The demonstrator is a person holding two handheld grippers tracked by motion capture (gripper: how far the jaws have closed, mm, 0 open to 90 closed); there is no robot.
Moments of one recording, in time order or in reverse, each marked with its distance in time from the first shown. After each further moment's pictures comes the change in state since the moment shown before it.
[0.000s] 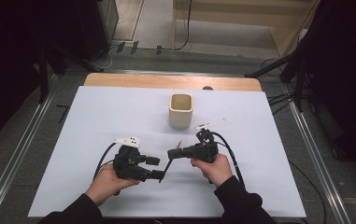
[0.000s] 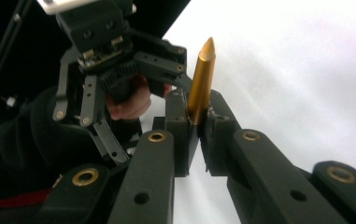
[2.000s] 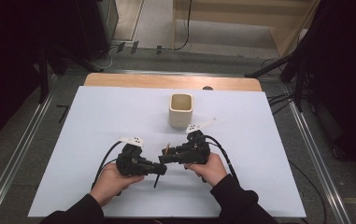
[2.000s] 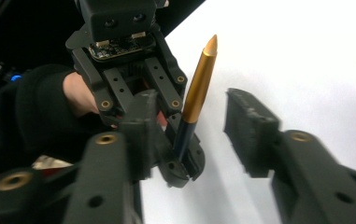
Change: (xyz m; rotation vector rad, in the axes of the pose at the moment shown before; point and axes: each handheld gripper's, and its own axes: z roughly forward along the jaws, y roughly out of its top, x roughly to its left) left arm 0.001 0.003 0.006 0.032 -0.008 -0.044; right arm 0.010 0.005 0.019 0.005 -0.012 -0.193
